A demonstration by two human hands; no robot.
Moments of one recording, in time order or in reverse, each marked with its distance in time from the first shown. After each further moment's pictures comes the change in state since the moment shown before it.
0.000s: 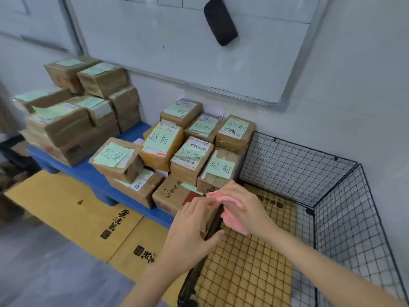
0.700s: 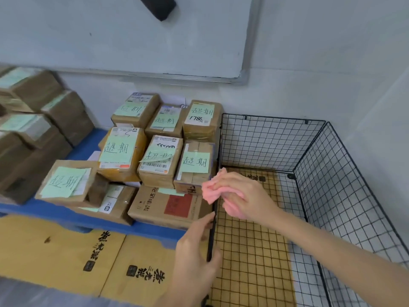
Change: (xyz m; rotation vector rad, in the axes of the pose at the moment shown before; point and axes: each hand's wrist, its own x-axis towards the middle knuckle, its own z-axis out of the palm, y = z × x) left_hand -0.007 0.001 0.026 -0.282 -0.126 -0.156; right_hand -0.015 0.020 -0.019 -0.144 0.160 0.002
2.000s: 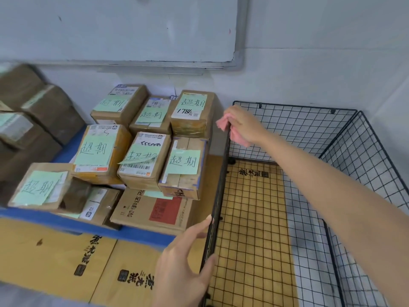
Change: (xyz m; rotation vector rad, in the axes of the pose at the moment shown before) left_hand 0.012 -0.016 0.018 0.174 0.006 0.069; right_hand 0.148 0.144 -0.054 -0.300 -0.076 0.271
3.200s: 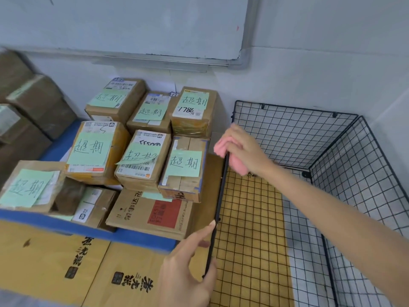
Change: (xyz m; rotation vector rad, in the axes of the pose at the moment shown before) left_hand 0.003 0.004 -0.002 -0.043 0.017 -0.053; right_hand -0.068 -0.041 0.015 0.415 -0.007 0.052
